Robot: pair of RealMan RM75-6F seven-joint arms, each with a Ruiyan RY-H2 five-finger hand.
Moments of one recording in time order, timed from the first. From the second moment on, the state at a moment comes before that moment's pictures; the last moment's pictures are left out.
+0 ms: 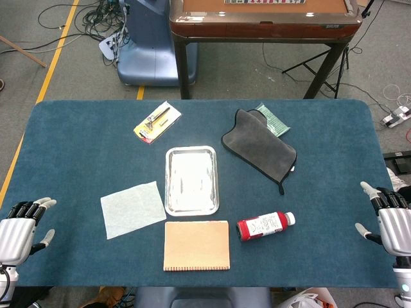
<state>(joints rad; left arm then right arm) -0.10 -1.10 -0.04 -1.68 1.52 1.49 0.20 0.05 -1.09 0.06 -1.59 -1.49 1.50 -0.07</state>
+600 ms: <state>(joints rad) -0.15 -1.10 -0.02 -1.61 1.55 1.40 0.09 0.06 -1.01 0.10 -1.66 -1.46 1.51 -0.11</state>
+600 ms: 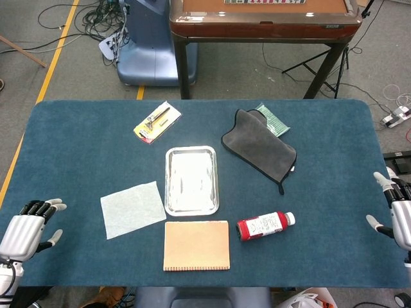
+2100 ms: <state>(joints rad) -0.36 -1.43 0.09 -1.16 1.77 1.27 -0.05 0.05 -0.99 0.09 -1.69 -1.44 1.50 -0.11</state>
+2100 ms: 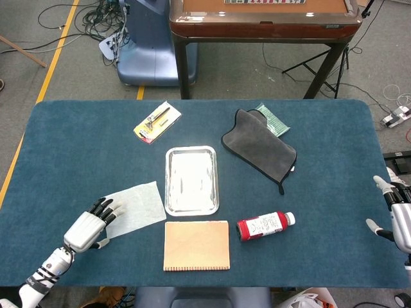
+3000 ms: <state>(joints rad) -0.38 -1.46 0.11 -1.13 1.71 1.22 -0.04 0.04 -0.99 0.08 -1.68 -1.44 1.50 -0.10</state>
